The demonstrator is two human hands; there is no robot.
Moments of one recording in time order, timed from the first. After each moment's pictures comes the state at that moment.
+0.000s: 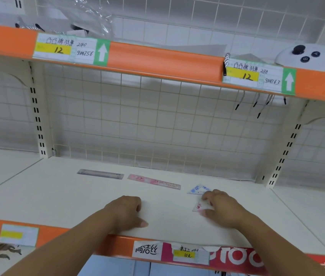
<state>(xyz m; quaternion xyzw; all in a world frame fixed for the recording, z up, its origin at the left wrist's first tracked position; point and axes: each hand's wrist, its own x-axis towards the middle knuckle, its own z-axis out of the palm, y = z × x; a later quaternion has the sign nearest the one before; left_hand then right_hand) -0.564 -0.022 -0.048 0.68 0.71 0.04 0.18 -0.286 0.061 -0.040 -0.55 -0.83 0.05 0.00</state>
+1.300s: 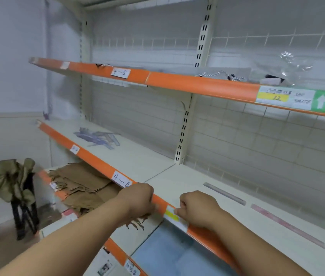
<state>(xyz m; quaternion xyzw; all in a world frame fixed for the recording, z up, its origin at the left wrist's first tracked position) -0.779 -0.227 -0.007 0.50 0.86 0.10 0.06 -0.643 -0.092 -0.008 -0.23 -0.97 0.00 0.00</state>
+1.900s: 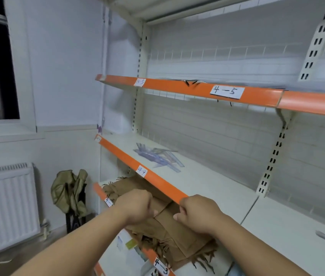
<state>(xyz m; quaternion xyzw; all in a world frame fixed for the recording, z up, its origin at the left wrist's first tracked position) -1.026 -0.365 -0.011 0.41 0.90 0.10 0.06 -0.916 -0.210 -0.007 -0.11 -0.99 0.00 0.01</state>
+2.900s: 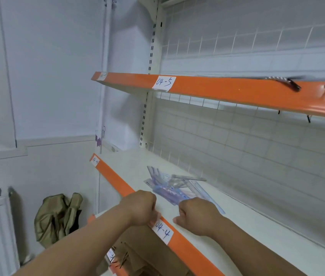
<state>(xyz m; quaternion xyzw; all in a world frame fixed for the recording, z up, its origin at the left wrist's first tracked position) -1.306 -0.276 -0.012 0.43 0.90 0.07 0.04 -1.202 -0.124 -0.016 -0.10 -0.99 -0.01 0.02</state>
